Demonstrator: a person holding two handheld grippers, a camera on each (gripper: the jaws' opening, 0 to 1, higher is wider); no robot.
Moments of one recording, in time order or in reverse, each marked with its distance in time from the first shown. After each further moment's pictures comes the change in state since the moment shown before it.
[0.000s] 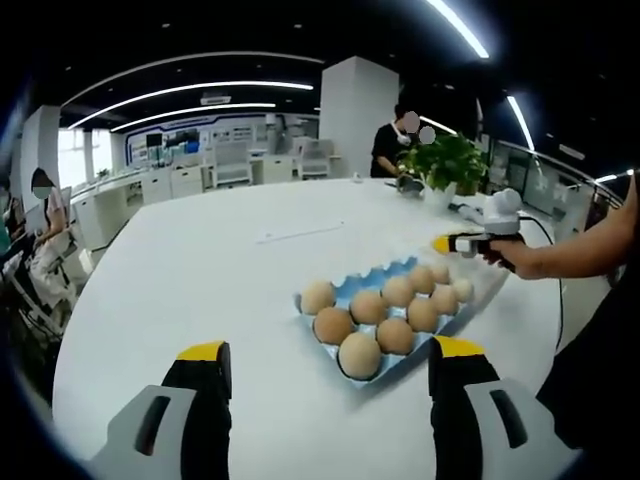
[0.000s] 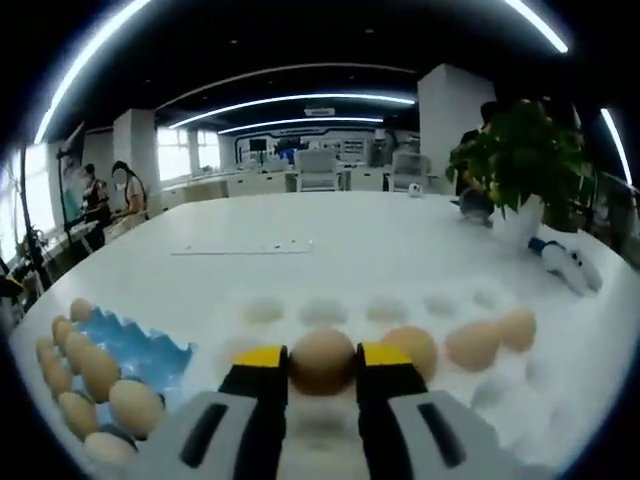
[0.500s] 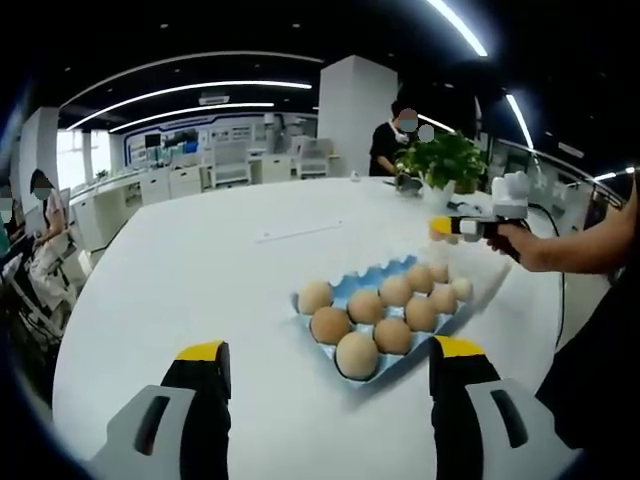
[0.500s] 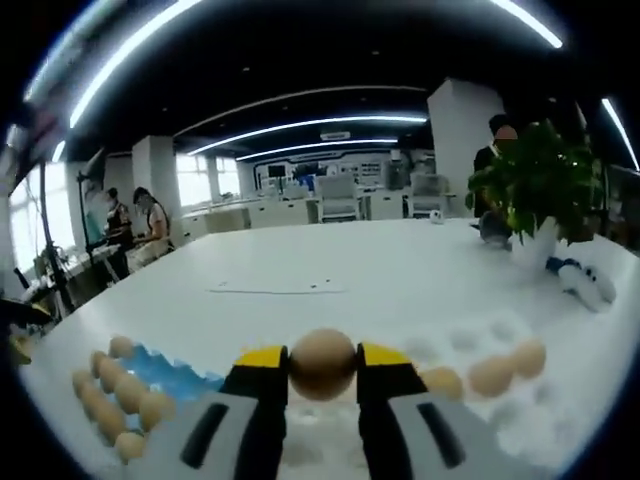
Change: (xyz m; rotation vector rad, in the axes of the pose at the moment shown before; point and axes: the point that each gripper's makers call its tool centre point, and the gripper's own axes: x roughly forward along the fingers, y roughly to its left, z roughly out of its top) left arm 0.000 0.001 -0.002 0.010 0.004 -0.009; right arm -0.020 0.054 0.045 0.003 -0.124 0.133
